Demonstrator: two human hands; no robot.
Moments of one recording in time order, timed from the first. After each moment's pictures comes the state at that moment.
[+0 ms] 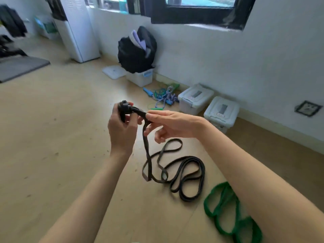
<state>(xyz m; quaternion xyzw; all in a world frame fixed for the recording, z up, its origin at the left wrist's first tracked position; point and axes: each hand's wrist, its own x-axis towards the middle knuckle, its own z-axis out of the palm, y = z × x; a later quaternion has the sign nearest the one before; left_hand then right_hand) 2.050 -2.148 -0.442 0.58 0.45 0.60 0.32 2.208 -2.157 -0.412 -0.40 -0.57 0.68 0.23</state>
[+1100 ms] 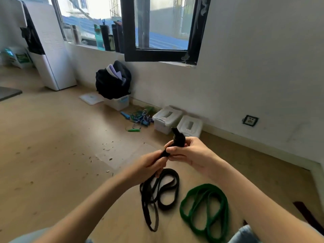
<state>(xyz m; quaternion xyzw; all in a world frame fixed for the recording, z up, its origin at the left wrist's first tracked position) 2.087 -2.236 -0.421 0.85 0.19 0.18 0.46 2.246 -2.315 -0.373 -0.52 -0.41 0.52 0.53</state>
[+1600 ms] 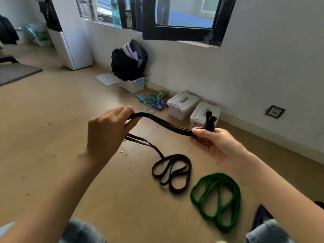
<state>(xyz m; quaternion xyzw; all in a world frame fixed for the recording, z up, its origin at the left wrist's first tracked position) 2.001 -2.215 -0.380 0.82 0.36 0.41 -0.19 2.246 -2.312 -0.387 -0.52 -0.24 0.55 0.61</state>
